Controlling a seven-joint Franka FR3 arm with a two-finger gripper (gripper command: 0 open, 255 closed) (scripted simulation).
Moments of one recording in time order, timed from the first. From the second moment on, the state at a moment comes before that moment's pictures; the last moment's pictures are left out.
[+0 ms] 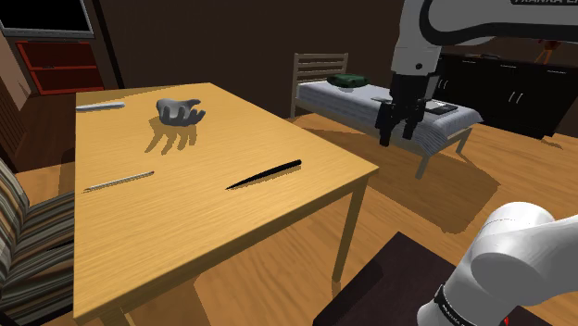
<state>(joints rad) -0.02 -0.77 -0.04 -2.32 -0.03 1.47 0.13</state>
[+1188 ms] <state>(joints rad) -0.15 -0.41 0.37 -2.25 0.13 1.83 1.05</state>
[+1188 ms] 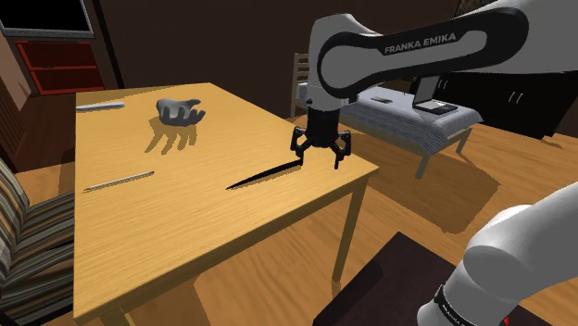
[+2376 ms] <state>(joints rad) -0.19 0.27 0.47 -1.75 -0.21 1.95 2.00</state>
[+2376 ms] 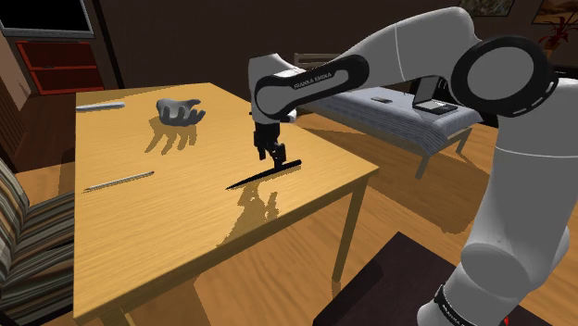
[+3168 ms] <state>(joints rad) -0.19 0.30 0.46 -1.79 -0.23 2.02 2.02</state>
